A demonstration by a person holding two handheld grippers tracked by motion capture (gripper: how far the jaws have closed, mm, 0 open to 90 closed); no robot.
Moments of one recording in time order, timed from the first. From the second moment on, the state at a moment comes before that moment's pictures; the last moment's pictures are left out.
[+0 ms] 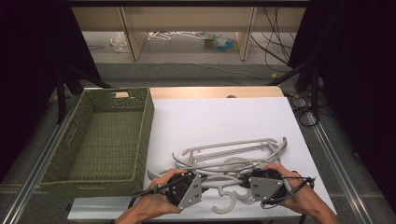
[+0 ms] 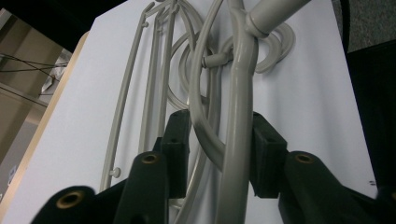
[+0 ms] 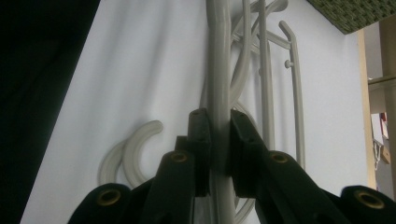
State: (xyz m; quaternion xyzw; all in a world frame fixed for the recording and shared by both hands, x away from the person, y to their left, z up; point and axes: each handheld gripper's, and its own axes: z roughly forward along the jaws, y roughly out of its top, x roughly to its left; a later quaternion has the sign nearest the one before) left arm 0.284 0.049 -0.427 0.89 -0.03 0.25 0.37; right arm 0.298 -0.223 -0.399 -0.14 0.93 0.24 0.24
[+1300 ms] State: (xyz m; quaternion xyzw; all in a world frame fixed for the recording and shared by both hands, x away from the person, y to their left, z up) left arm 0.320 0.124 -0.353 0.83 0.25 0.08 0.49; right arm 0.271 -0.246 -0.367 0.14 0.86 0.43 0.25
